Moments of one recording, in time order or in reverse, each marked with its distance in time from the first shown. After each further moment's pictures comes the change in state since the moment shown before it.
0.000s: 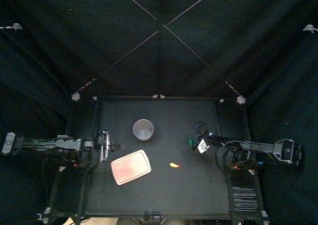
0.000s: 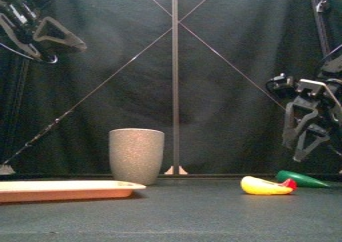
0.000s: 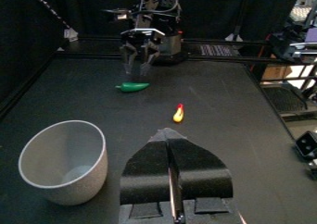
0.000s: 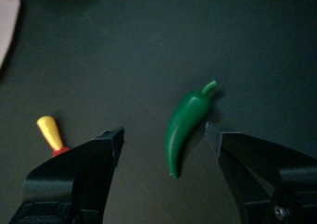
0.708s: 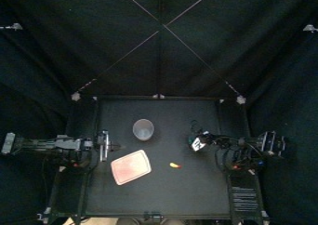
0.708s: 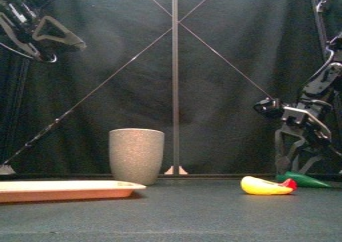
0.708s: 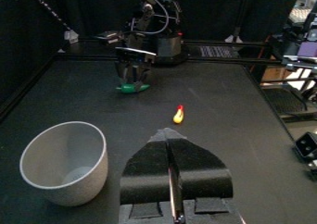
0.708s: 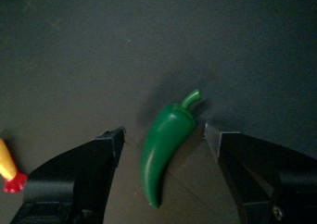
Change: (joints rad) left arm 0.000 -0.009 0.000 0.000 0.003 0.002; right arm -0.020 0.272 -0.072 -0.015 -0.080 -0.003
